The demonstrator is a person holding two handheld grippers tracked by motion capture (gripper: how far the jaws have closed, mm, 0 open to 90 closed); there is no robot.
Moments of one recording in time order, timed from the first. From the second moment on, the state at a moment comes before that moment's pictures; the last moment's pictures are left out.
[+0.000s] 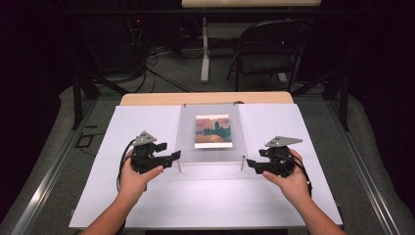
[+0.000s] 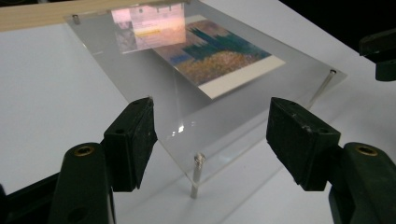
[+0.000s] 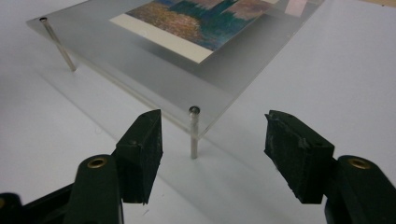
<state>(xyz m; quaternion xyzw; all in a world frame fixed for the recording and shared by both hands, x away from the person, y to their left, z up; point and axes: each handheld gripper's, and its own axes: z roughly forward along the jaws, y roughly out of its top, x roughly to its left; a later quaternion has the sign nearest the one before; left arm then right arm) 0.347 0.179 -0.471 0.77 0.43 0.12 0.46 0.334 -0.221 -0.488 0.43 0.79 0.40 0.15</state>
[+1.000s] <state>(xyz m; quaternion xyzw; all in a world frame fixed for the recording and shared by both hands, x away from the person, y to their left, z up) 0.452 0.177 -0.462 0.72 0.51 0.11 0.45 0.445 -0.211 -0.467 0.47 0.76 0.41 0.15</state>
